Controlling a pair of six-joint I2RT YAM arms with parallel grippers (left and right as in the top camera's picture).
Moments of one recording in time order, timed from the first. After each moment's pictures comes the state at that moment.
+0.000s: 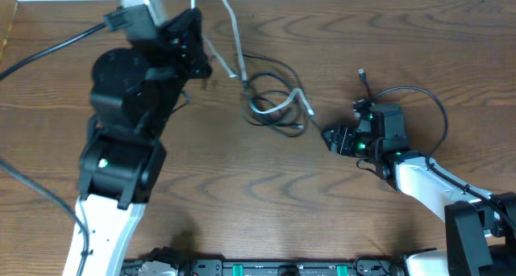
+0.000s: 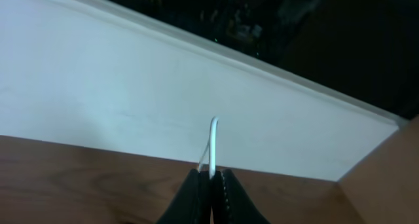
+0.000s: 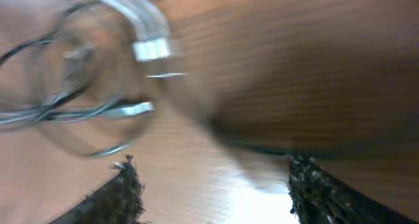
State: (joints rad) left arm -0.25 1.12 1.29 -0.25 0.04 -0.47; right arm 0.21 1.55 0.57 0.06 -0.31 0.52
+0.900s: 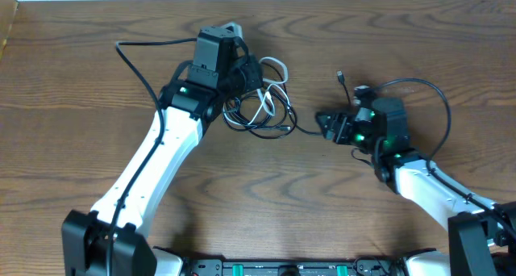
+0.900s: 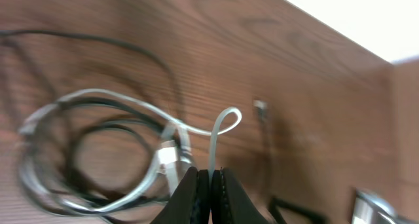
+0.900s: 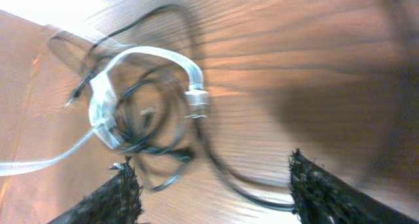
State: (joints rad) left arm -0.35 1.57 1.29 -0.47 0.20 -0.67; right arm 0.26 1.50 0.57 0.29 -0.41 0.56
